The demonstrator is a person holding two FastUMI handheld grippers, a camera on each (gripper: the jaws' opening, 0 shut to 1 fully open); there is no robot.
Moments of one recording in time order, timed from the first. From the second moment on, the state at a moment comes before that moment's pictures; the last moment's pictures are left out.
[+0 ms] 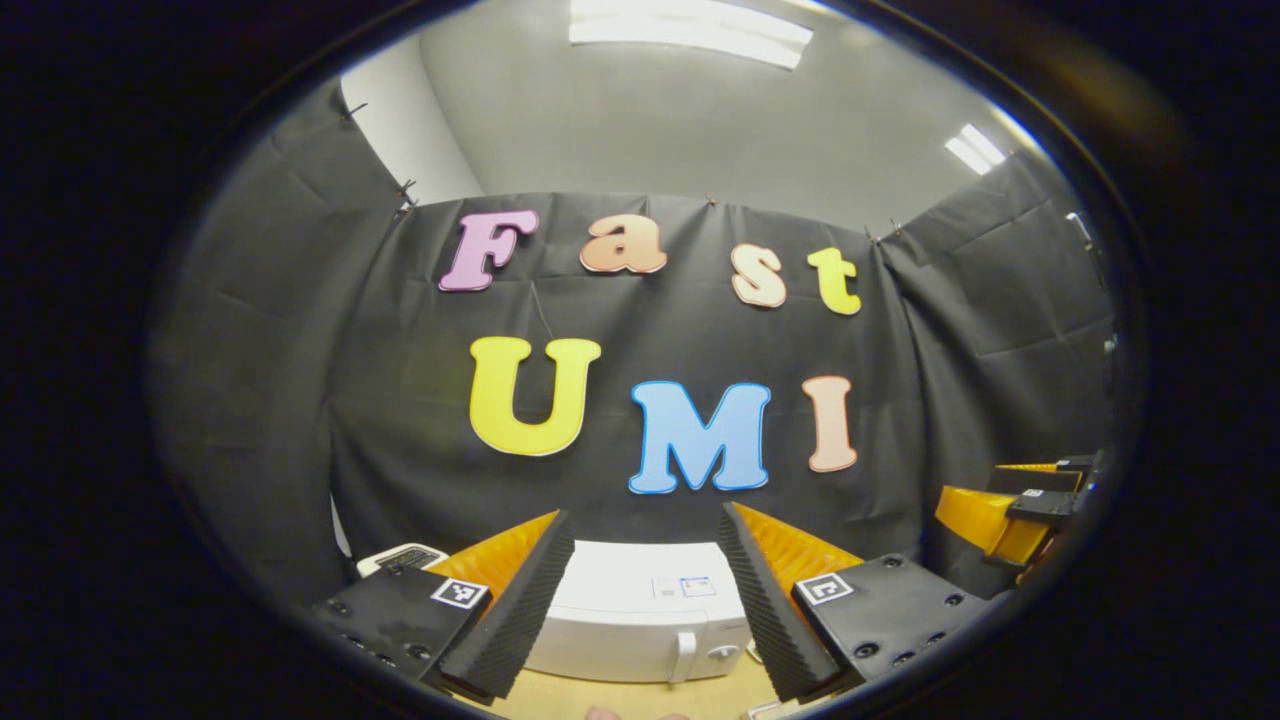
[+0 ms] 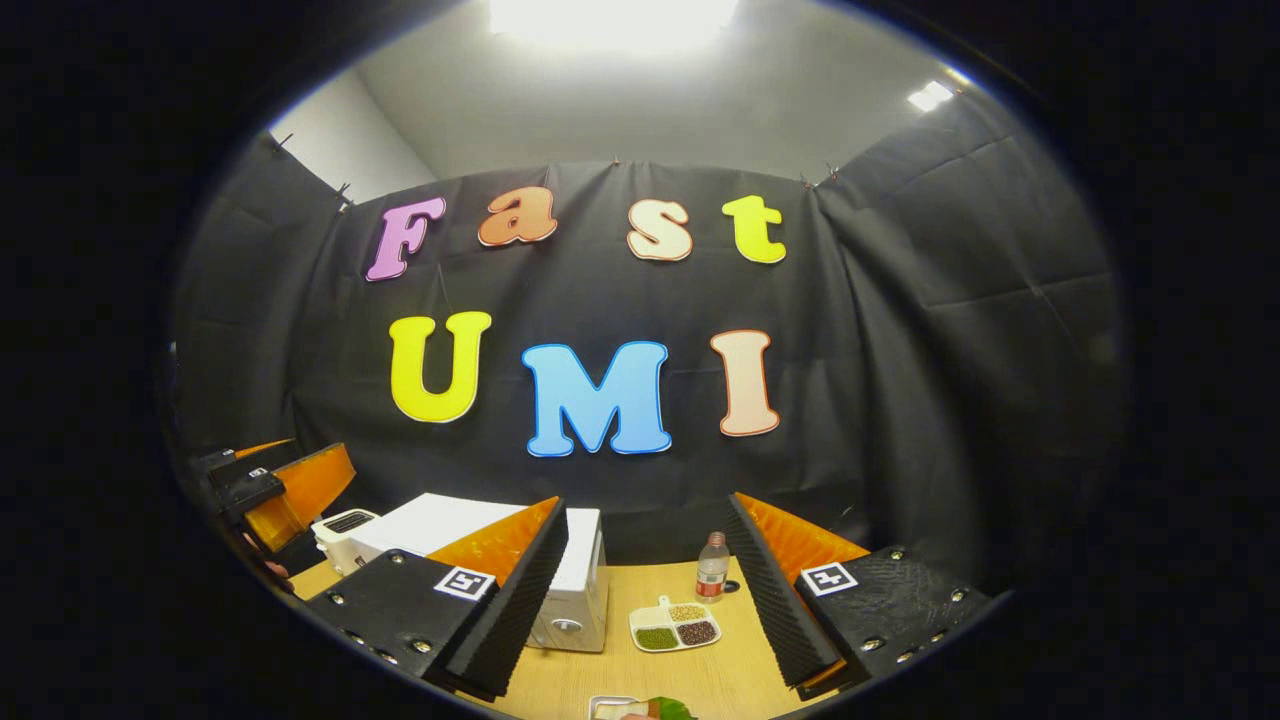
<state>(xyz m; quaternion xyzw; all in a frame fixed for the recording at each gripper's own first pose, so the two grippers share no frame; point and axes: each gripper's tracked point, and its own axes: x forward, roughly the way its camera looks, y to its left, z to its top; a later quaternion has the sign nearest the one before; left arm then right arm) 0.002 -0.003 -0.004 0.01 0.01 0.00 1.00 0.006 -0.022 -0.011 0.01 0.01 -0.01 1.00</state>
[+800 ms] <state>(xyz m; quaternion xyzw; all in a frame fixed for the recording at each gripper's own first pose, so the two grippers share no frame) 0.048 -0.058 -0.148 0.04 0.07 -0.06 0.99 0.017 -0.058 -0.024 0.01 0.01 -0.03 1.00</state>
